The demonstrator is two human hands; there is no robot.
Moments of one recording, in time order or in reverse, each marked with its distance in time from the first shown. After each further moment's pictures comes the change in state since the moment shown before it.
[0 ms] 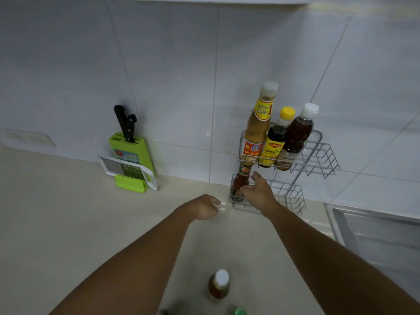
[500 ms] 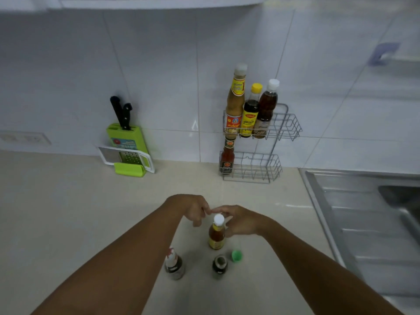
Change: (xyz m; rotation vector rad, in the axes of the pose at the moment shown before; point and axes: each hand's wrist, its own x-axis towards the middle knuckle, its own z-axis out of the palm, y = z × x) left_hand -0.109 -0.020 0.034 0.645 -0.340 0.017; right_hand -0.158 0.076 0.027 -0.259 -0.660 -0.115
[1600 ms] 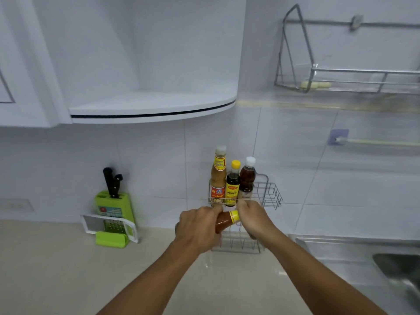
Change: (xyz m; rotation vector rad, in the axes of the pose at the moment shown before) left_hand -0.071 0.101 -0.081 0.228 1.062 0.146; right_hand -0.065 -0.126 -0.146 0.103 0.817 -0.019
